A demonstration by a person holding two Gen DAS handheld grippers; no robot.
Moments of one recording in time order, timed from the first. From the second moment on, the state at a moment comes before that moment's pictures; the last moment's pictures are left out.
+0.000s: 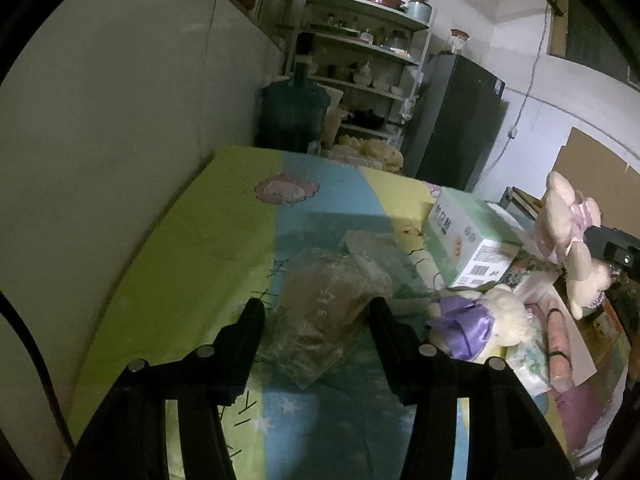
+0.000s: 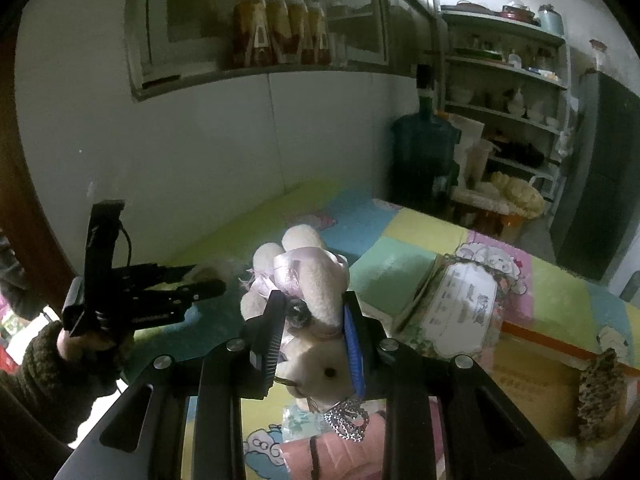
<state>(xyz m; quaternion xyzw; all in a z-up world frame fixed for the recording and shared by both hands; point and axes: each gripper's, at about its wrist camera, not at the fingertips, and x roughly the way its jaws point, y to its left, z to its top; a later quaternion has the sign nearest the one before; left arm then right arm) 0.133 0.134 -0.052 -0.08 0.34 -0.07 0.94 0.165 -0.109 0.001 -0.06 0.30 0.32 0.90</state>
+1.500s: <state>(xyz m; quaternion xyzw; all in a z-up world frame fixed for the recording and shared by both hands) 0.136 -0.071 0.046 -0.03 0.26 -0.27 0.93 0.101 -0.264 0.039 0.03 0.23 0.17 0.96</state>
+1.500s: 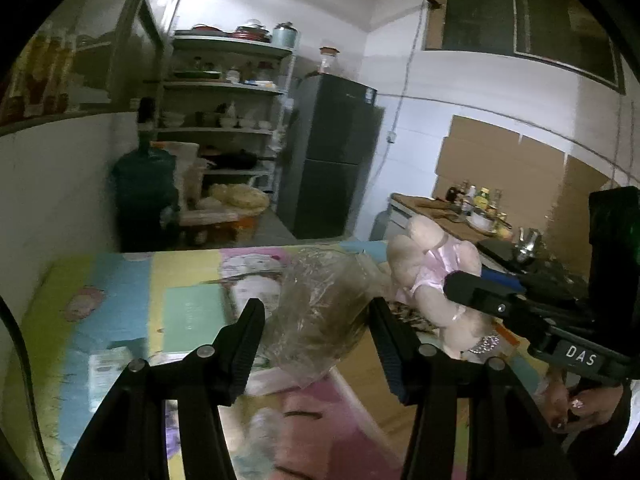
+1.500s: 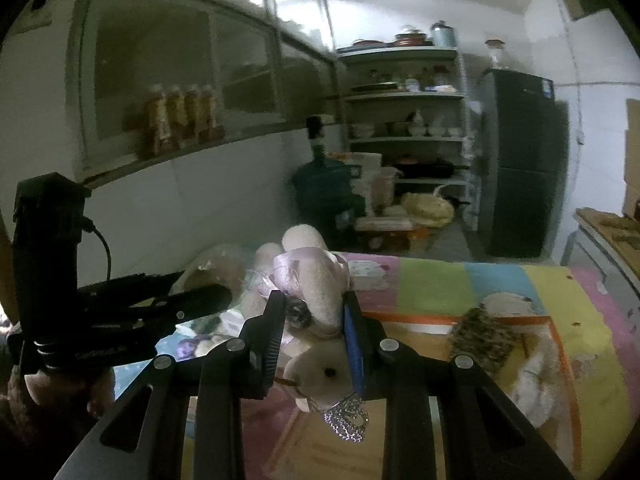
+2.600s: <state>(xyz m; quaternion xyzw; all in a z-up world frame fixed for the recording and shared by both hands) 0.153 -0.195 0.008 -0.01 0.31 -0.32 0.89 0.088 -0.377 0.013 0.09 0.24 0.08 0.96</state>
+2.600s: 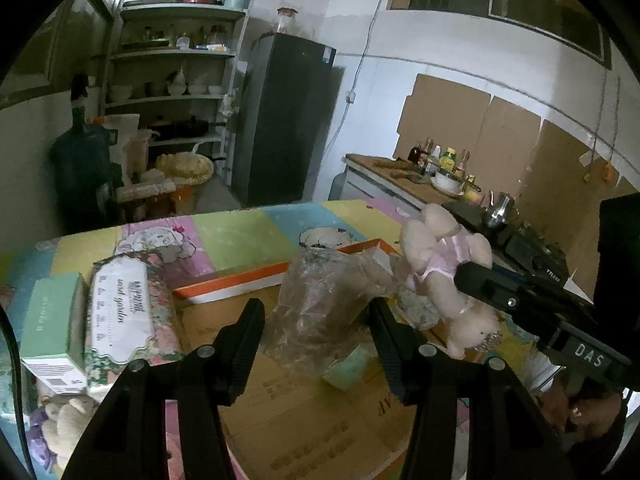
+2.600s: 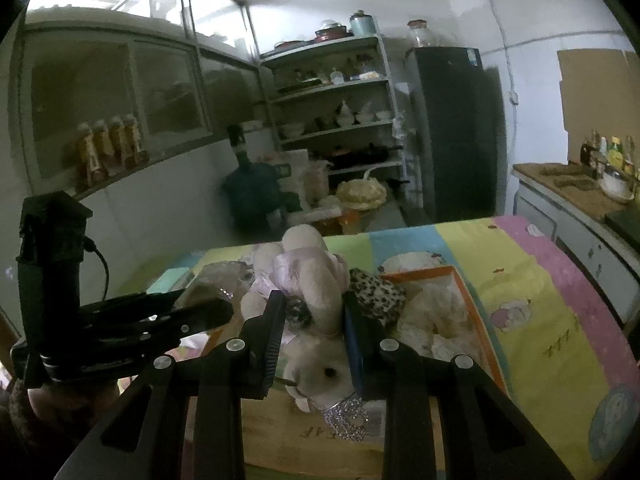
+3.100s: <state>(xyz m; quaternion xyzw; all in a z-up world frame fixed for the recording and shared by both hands) 0.174 -0.219 -0.013 0.00 0.35 -0.31 0.89 0.100 -0.390 -0.008 0.09 0.27 0.07 0.96</state>
